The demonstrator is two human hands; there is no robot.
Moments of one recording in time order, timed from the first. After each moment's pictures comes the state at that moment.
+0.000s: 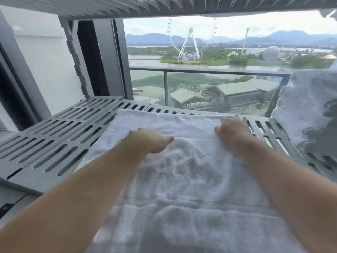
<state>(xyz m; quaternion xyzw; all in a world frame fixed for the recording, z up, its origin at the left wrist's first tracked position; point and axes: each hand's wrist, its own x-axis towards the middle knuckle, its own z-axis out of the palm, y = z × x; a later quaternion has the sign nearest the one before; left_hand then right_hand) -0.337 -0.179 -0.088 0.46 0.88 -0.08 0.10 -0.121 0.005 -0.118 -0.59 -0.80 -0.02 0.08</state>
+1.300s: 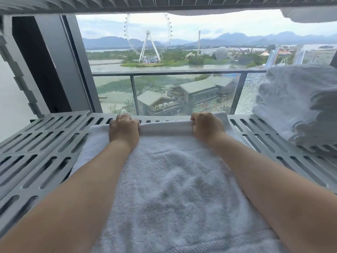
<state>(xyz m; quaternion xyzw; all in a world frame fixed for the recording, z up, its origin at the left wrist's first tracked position) -0.444 -0.063 -0.121 0.60 0.77 0.12 -0.20 -0.183 0.004 -0.110 -0.53 -0.80 -0.07 0.26</state>
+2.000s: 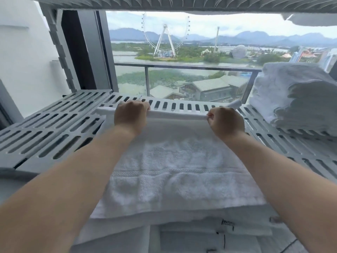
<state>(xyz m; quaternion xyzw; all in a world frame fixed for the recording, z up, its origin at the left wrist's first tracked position) -0.387 -0.216 -0.090 0.63 0.71 0.21 -0.25 -0.113 -0.125 -0.102 -0.53 -0.78 -0.11 0.30</state>
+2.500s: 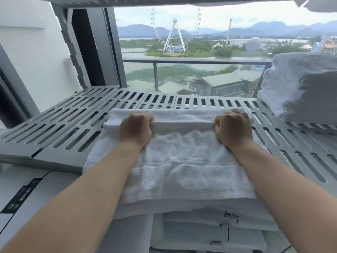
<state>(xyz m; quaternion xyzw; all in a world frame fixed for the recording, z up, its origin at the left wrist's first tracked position) -0.364 -0.254 -0.130 0.58 0.74 0.28 -0.18 -0.096 -0.143 -0.131 -0.52 -0.80 -0.16 0.26</state>
